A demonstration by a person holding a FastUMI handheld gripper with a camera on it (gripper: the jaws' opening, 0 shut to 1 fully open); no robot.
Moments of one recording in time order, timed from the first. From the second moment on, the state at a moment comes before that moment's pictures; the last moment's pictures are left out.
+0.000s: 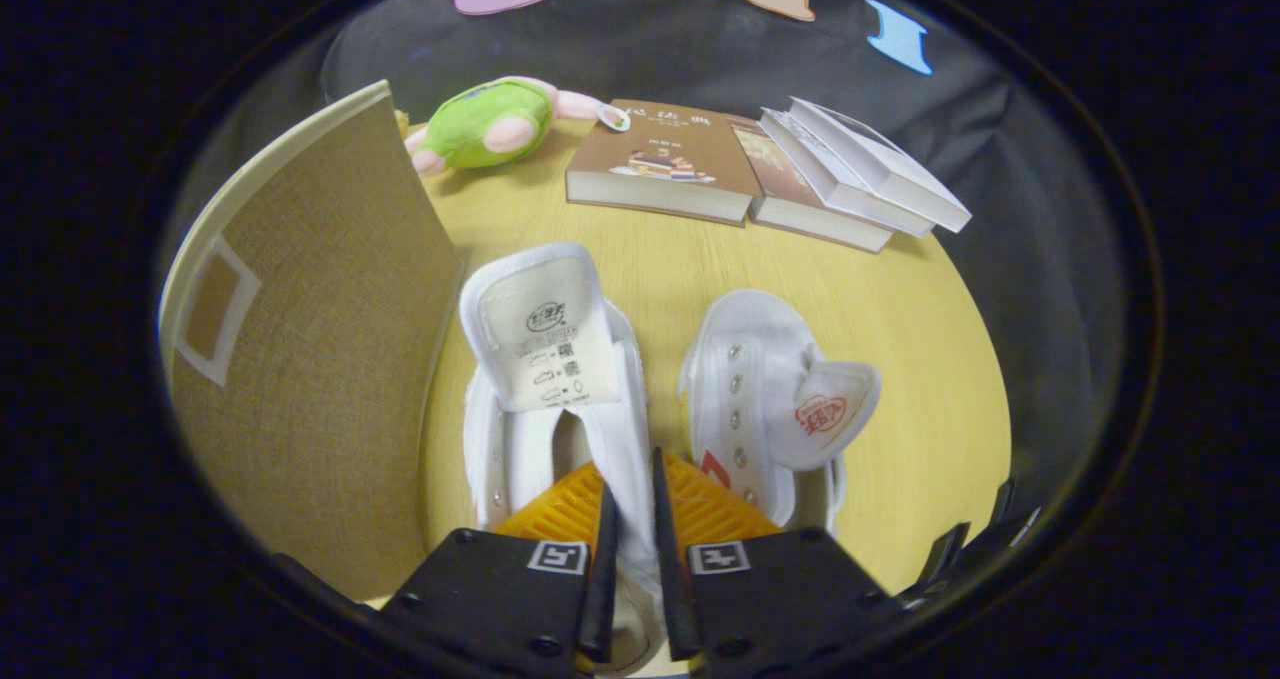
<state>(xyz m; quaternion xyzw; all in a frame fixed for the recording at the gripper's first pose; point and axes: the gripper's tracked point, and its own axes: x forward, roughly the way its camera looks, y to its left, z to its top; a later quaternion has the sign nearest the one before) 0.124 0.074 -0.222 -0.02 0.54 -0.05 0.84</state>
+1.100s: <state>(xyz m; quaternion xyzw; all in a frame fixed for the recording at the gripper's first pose) 0.128 0.082 -0.198 0.07 0.47 -0.11 0.87</state>
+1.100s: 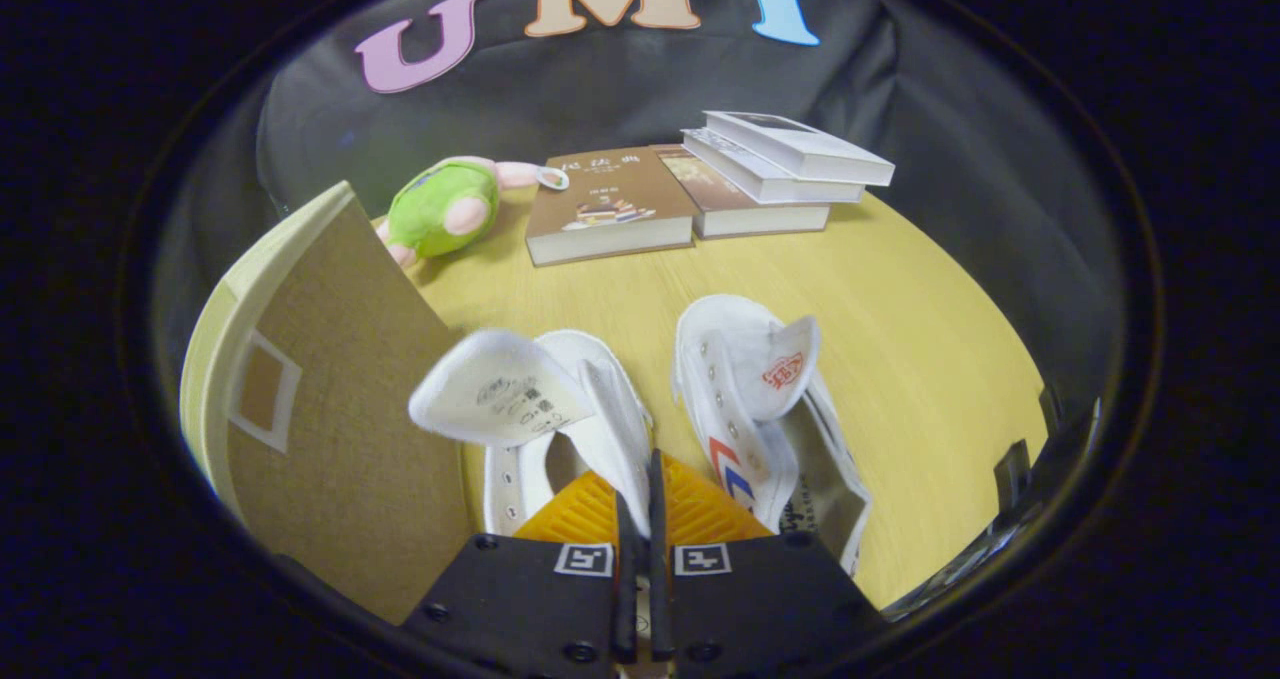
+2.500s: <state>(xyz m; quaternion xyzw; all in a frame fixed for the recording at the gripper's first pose) 0.156 0.144 0.039 0.10 0.31 -0.11 0.94</state>
